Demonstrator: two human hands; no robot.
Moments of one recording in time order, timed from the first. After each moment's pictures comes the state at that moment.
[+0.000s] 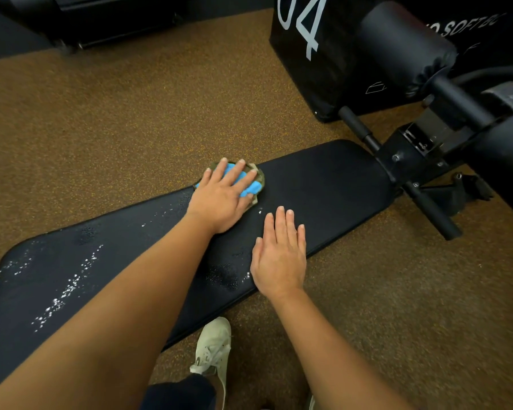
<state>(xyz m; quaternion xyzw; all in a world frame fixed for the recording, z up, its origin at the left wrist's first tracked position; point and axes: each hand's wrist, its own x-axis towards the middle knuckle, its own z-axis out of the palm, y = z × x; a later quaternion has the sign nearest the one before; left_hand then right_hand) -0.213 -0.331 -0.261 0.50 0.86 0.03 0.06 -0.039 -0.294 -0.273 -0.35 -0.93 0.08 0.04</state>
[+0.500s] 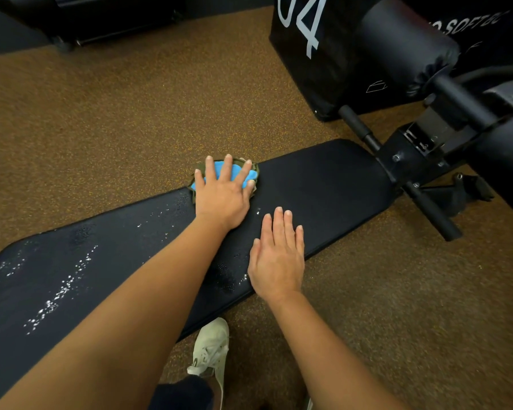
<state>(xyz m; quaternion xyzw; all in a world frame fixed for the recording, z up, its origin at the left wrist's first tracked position) -0.198 -0.309 -0.260 0.39 0.92 0.04 0.06 -0.039 -0.294 -0.274 -0.35 -0.93 0.07 0.05</state>
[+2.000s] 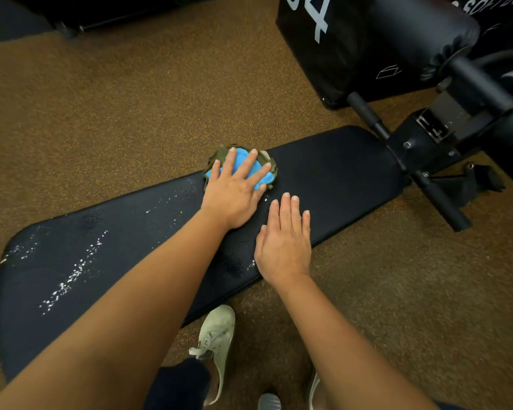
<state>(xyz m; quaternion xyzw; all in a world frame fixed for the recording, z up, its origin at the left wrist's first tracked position) -0.191 -0.327 -0.259 0.48 0.87 0.02 0.06 -0.042 -0.293 -0.271 -0.33 -0.94 0.07 0.02</state>
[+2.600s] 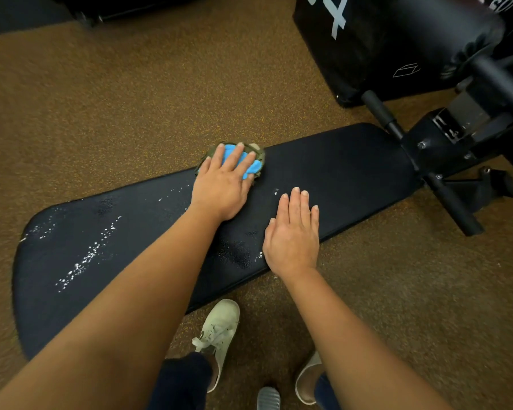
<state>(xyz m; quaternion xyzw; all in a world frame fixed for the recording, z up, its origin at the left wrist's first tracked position) -0.203 -0.356 -0.263 0.41 0.91 0.05 0.05 -0.040 -0.292 -0.272 -0.32 -0.94 0.07 0.03</state>
